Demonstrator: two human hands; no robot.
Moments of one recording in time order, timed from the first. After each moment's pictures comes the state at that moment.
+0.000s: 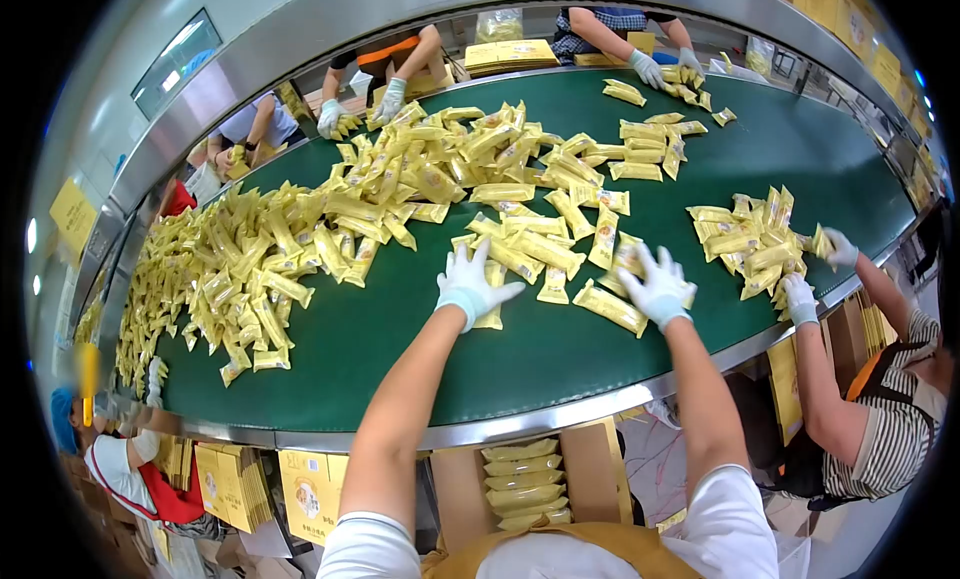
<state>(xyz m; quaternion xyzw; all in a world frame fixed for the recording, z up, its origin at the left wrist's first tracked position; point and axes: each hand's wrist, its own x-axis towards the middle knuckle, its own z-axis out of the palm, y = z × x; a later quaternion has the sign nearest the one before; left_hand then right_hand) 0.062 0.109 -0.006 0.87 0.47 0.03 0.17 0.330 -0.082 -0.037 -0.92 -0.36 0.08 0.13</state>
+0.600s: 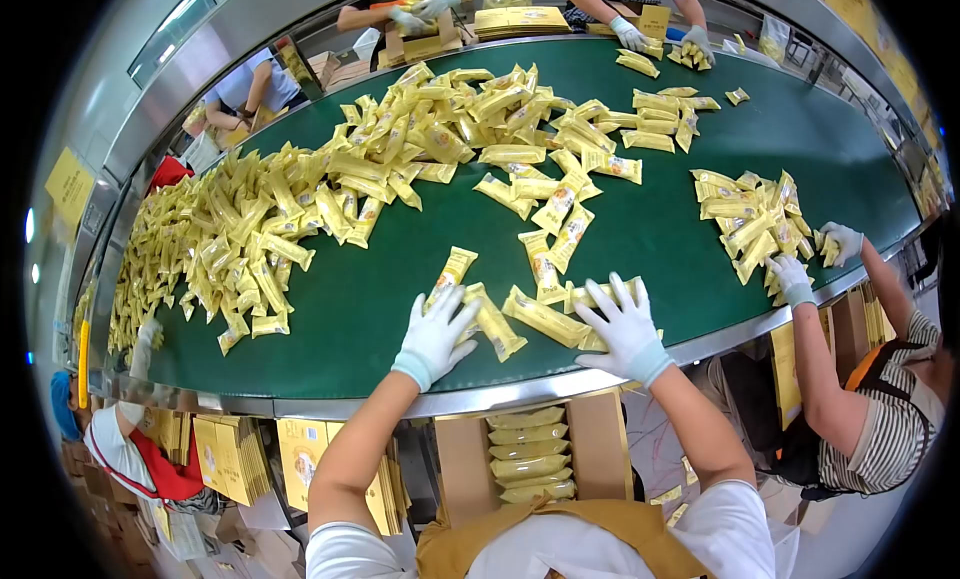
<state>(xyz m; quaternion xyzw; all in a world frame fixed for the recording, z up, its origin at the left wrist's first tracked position) -0.084 0.039 -0.041 0.97 0.23 0.09 -0.01 0.224 -0.148 -0.037 -0.68 -0.73 -0.03 0.11</state>
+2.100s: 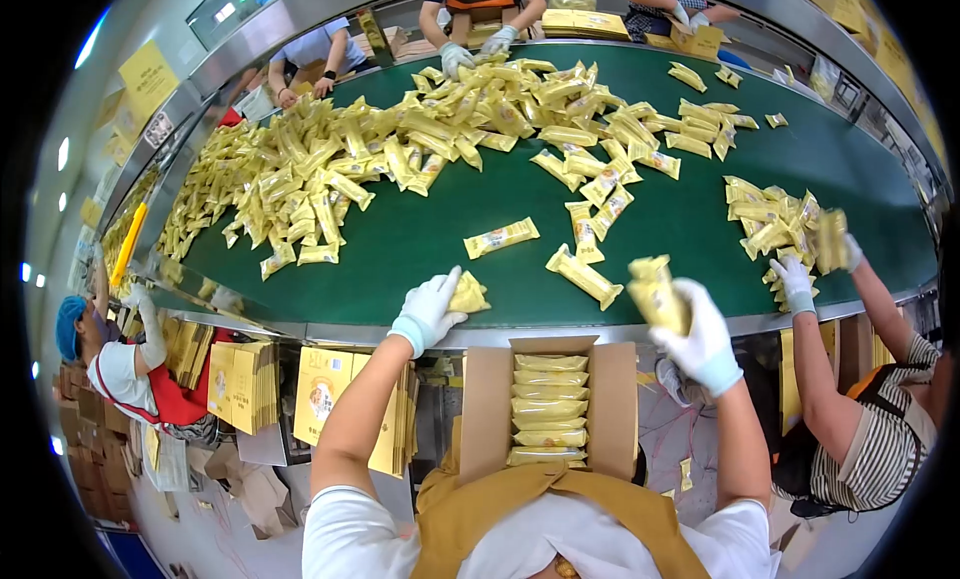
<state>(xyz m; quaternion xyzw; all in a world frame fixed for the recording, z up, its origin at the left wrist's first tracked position) -0.170 0.003 -0.012 0.89 0.42 -0.03 0.14 0.205 -0.233 0.060 -0.71 -0.58 0.15 0.38</state>
